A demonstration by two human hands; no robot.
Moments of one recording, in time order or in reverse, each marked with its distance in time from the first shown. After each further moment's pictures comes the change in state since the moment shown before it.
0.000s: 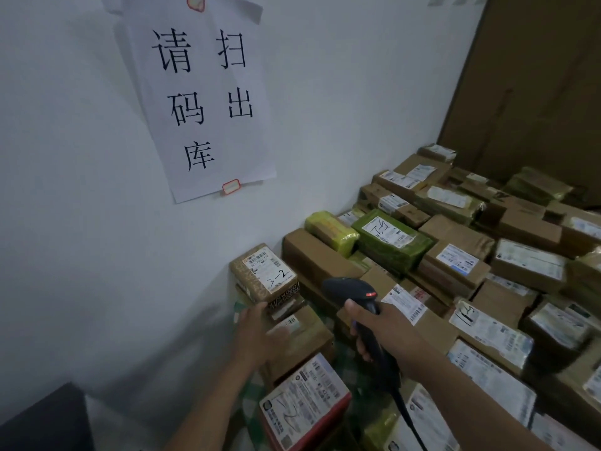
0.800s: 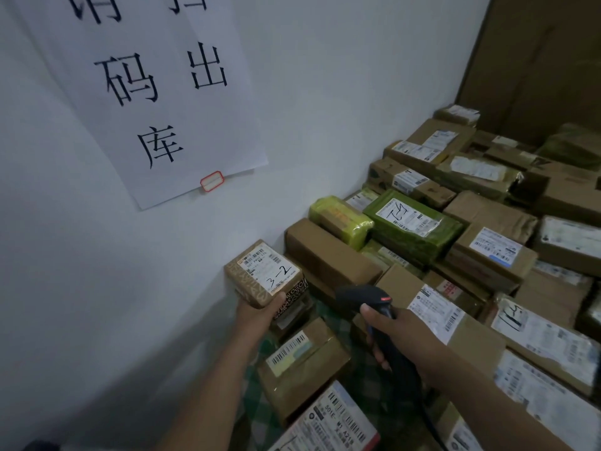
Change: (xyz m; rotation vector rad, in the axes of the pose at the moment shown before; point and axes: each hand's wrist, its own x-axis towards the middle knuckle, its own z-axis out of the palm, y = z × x) left_hand 0.091 -0.007 0.014 -0.584 0.007 -0.336; right_hand 0.076 0.028 -0.009 0.044 -0.026 0.161
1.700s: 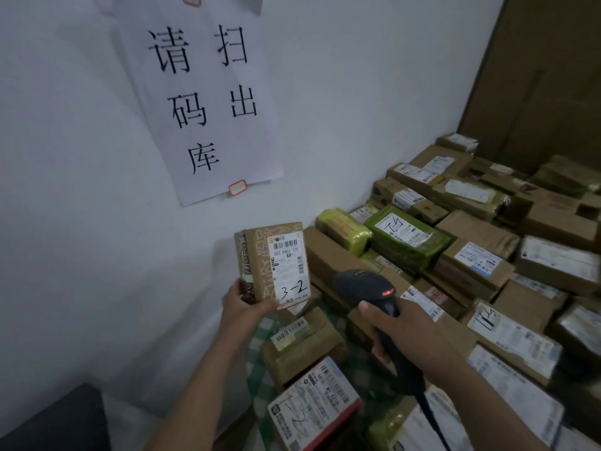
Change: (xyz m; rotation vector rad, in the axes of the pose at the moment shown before) left_hand -0.075 0.022 -0.047 -0.009 0.023 0.205; right_hand -0.078 -0.024 -0.002 -0.233 0.072 -0.250
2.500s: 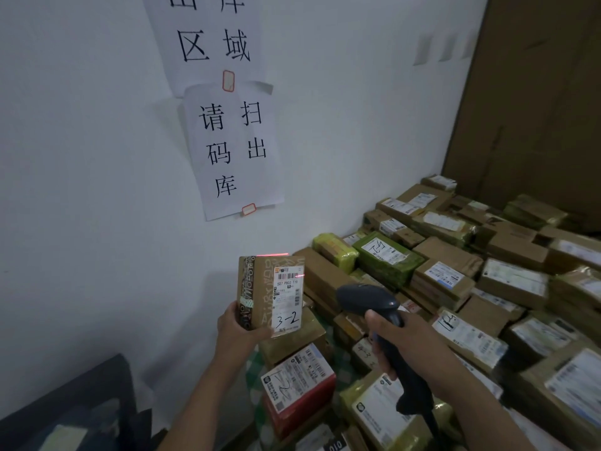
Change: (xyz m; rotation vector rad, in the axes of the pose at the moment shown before) left_hand -0.109 0.001 -0.009 0.050 0.078 0.131; right_hand -0.116 -0.011 -0.040 0.093 -0.099 -0.143
